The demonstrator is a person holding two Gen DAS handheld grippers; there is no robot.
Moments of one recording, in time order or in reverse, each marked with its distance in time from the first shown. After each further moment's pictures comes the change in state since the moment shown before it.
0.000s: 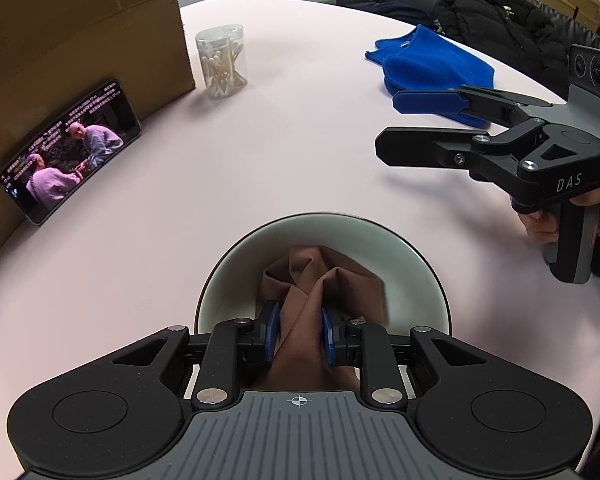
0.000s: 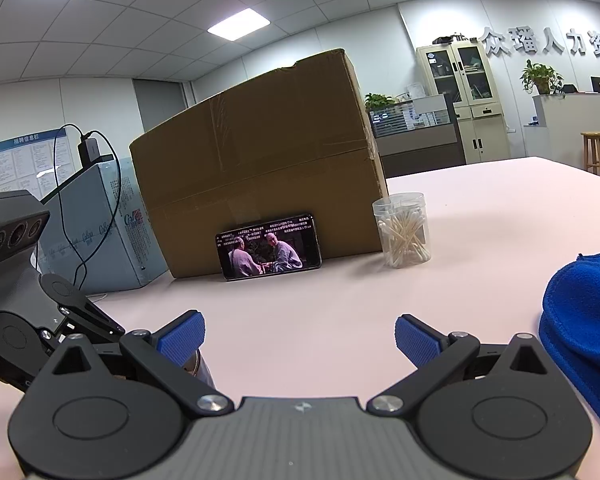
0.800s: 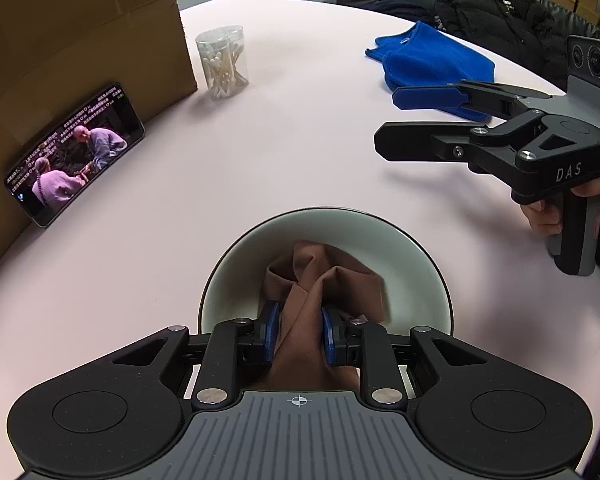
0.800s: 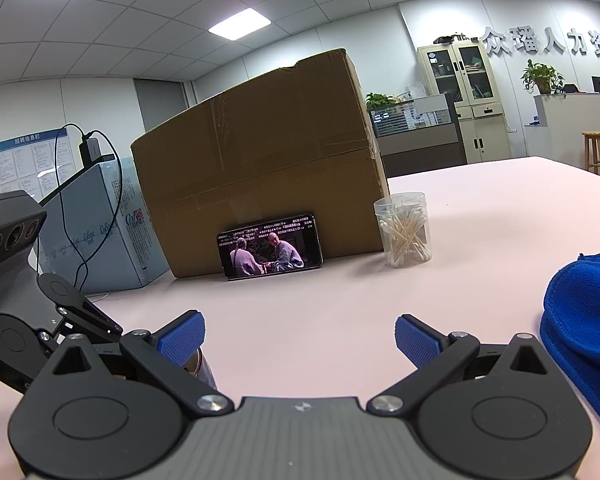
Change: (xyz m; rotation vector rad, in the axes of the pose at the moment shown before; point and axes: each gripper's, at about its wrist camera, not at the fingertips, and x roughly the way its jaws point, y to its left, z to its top) left arm -0.001 -0.003 -0.002 0.026 -0.001 0.024; right arm -0.001 0.000 0.001 0.000 0.003 0.003
